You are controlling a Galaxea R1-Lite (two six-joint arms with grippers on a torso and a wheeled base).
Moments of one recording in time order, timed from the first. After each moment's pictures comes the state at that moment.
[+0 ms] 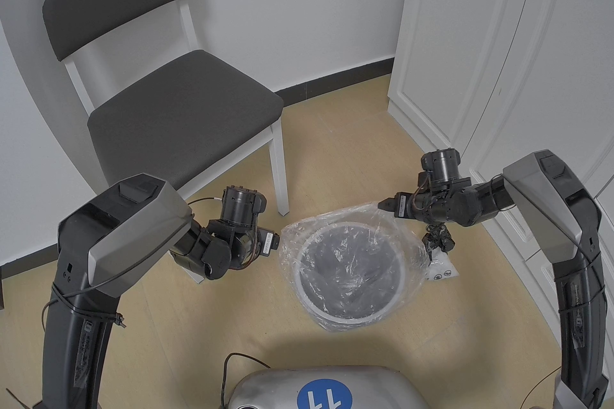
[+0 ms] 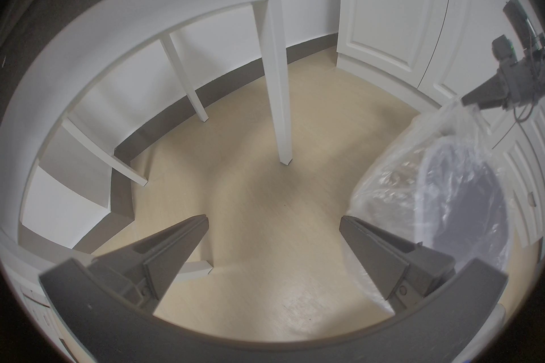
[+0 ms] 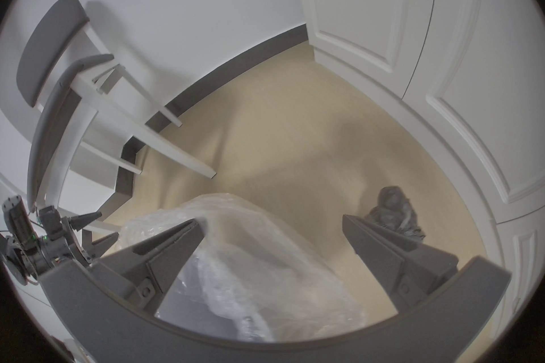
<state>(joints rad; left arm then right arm) -0.42 2.52 -1.38 -0.54 0.29 0.01 0.26 2.50 -1.65 -0.24 0.03 0.28</state>
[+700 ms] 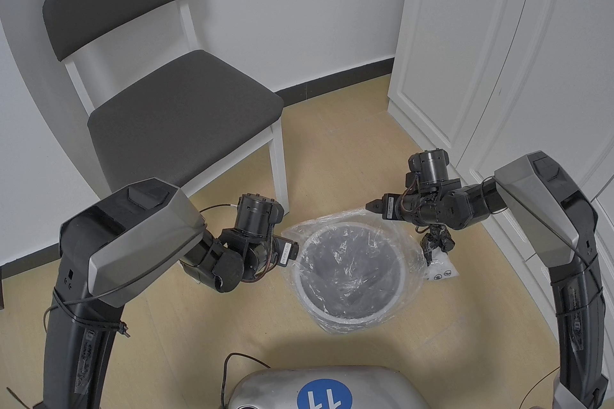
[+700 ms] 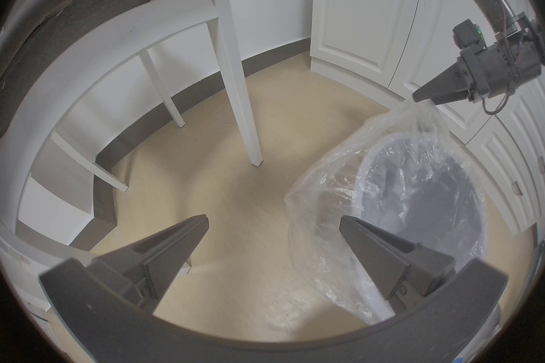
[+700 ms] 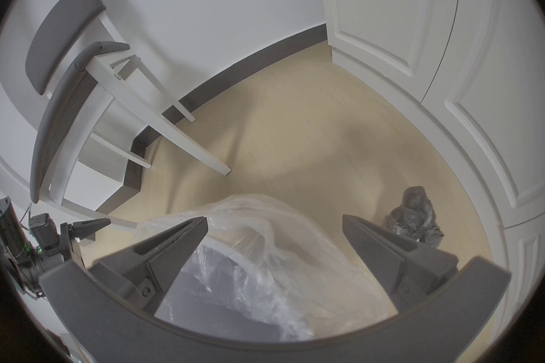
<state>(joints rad) -0.50 2.49 -1.31 -0.59 0.25 0.01 0.31 2.51 -1.66 -0.26 0.01 0.28</state>
